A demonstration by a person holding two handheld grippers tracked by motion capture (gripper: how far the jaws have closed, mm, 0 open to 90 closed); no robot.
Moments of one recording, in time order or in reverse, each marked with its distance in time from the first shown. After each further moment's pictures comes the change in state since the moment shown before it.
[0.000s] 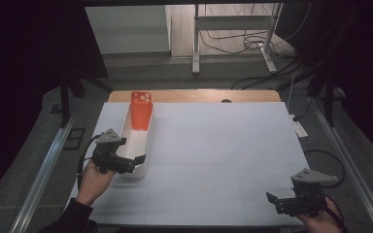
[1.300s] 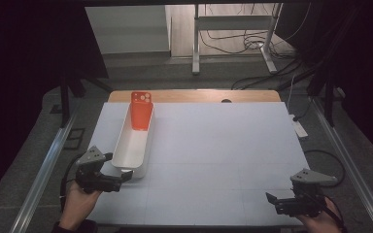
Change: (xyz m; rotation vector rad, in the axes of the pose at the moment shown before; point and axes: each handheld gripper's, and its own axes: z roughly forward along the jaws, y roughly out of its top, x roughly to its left) left arm -0.014 -0.042 -0.039 -0.023 0.038 -0.045; right arm 0.001 0.000 0.000 0.005 -0.003 -0.010
